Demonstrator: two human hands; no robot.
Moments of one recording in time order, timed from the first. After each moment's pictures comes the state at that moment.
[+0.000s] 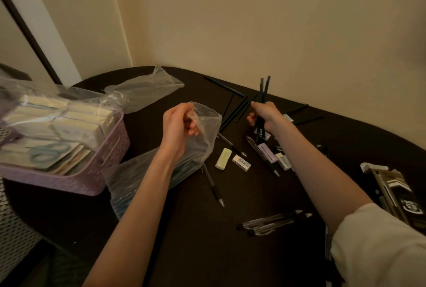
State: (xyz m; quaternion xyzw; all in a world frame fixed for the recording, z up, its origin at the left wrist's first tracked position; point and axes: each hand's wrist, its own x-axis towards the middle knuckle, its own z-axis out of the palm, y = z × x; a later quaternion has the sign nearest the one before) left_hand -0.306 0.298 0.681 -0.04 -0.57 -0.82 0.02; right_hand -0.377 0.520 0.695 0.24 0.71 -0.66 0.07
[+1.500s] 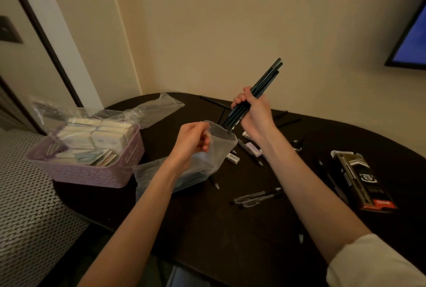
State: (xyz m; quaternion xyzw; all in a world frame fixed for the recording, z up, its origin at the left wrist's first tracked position) left_hand -0.204 0.322 0.749 -0.05 -0.69 -0.72 -0.06; right_hand -0.229 0.477 0.791 0.02 0.37 -0.93 -0.05
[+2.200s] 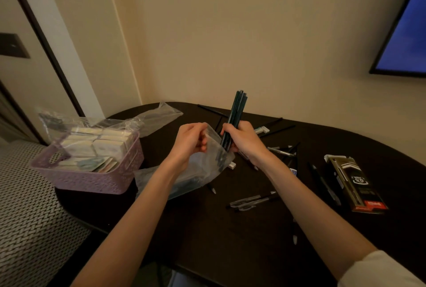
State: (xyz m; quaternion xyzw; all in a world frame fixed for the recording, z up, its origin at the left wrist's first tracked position) left_hand -0.196 0.331 0.768 -0.05 -0.70 -0.71 -0.03; right_hand -0.188 0.479 0.778 0.00 0.81 -0.59 -0.02
